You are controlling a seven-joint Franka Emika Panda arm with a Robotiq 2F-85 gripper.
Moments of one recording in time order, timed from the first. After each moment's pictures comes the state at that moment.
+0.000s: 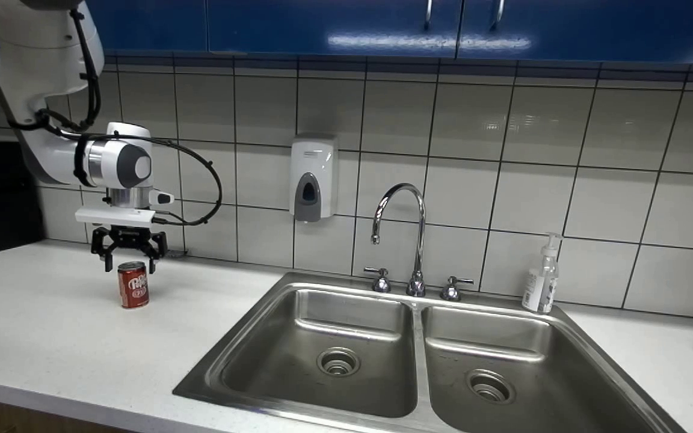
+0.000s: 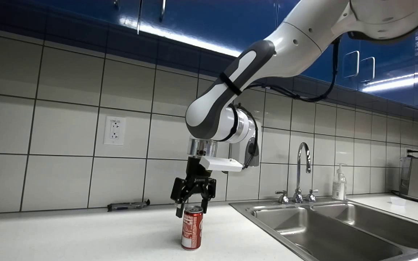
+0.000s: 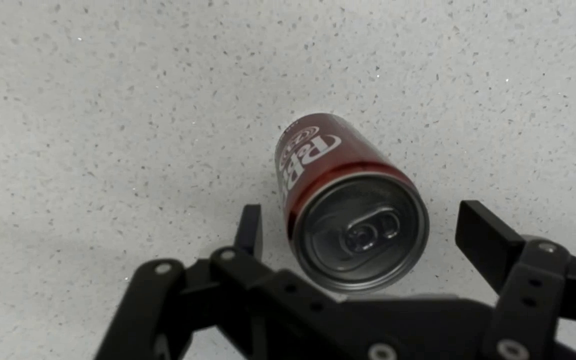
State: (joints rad) arm 0.25 0.44 0.15 -1.96 0.02 2.44 -0.06
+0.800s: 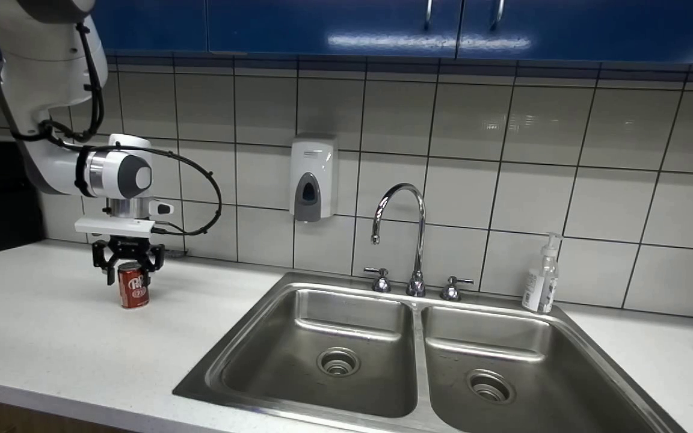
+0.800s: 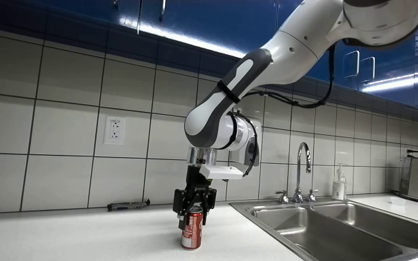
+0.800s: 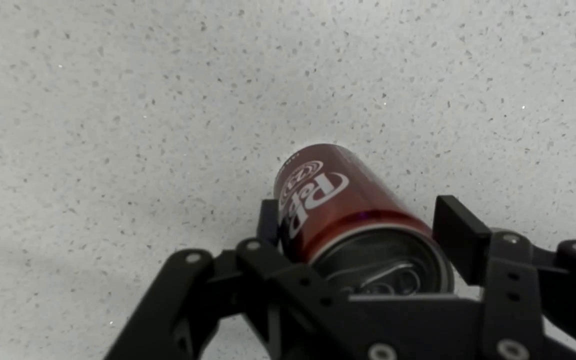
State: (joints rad) arm 0.25 0.48 0.15 -1.96 0.02 2.44 -0.06
